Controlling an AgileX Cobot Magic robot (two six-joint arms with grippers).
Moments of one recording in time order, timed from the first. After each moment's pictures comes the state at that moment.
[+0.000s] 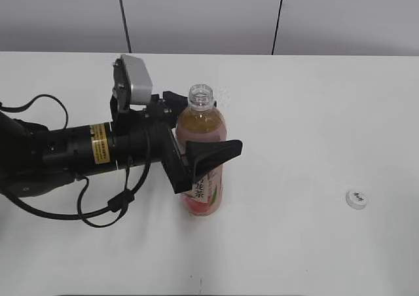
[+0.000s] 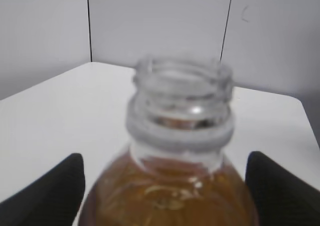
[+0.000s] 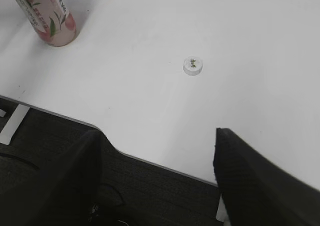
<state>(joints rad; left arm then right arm) -0.45 1.99 -0.73 0.90 -1.21 -0.36 0.21 0.15 -0.51 0.17 1.11 -0.22</state>
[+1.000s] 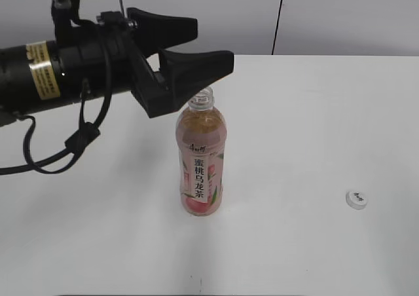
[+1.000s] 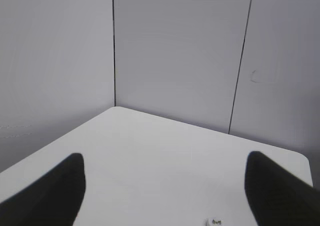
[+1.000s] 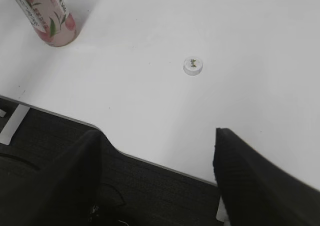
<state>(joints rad) -0.45 1.59 -0.73 0.94 -0.97 -0.65 0.21 0.15 -0.51 0.17 1.11 -0.22</state>
